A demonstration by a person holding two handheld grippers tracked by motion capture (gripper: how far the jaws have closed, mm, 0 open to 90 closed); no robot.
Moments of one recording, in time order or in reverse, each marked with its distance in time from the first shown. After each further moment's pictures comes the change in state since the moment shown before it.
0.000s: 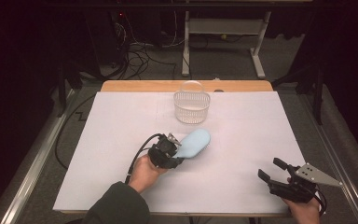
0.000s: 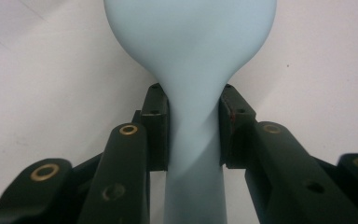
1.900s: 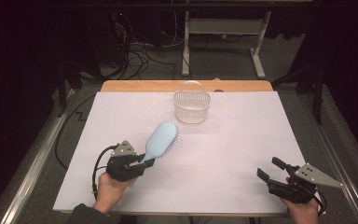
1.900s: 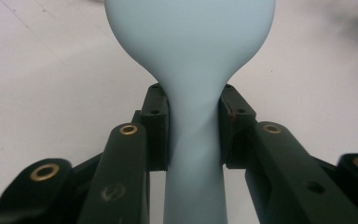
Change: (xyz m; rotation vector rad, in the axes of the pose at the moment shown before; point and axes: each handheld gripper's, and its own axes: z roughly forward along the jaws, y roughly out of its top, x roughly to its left) left arm 0.017 -0.092 -0.077 -0.349 0.024 -0.108; right arm 0.011 0.008 -0.002 -0.023 0.001 -0.007
